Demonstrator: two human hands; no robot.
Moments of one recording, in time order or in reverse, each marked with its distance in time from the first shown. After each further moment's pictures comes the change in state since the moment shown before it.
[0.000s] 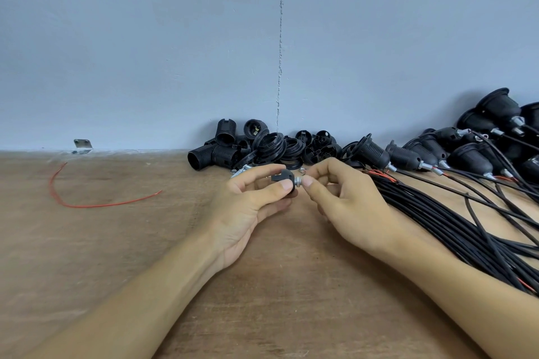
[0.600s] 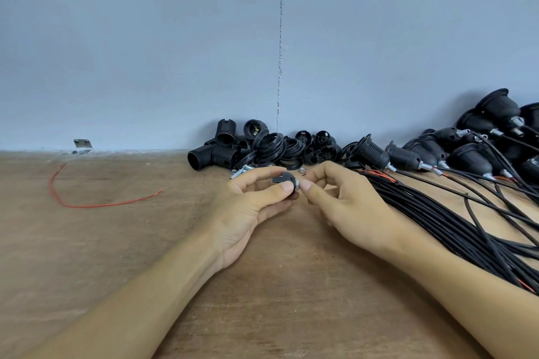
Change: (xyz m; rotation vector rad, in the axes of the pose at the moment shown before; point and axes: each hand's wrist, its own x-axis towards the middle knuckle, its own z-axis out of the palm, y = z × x) left_hand -0.001 0.001 -0.001 0.004 -0.019 -0.024; right_hand 0.002 0.001 -0.004 0.005 -0.098 0.015
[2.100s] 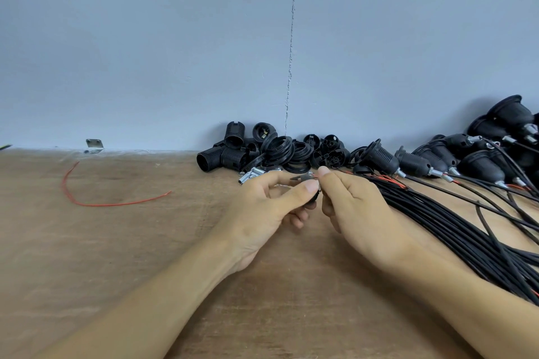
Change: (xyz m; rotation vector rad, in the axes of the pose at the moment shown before) left_hand -0.006 0.005 0.014 0.248 -0.091 0.063; right_hand -0.004 -0.013 0.012 0.004 0.103 0.043
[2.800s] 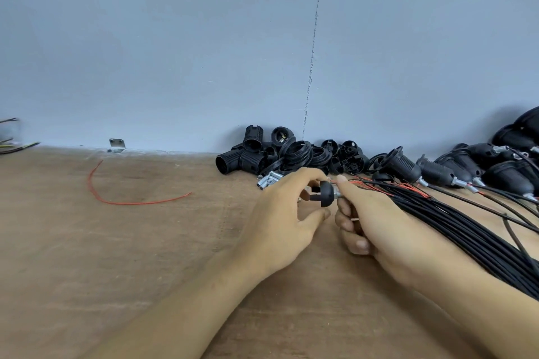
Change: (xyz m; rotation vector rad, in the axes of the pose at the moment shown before) left_hand 0.005 -0.019 -0.012 0.815 0.143 0.525; right_hand 0.001 -0.008 0.002 0.538 -0.183 0.443
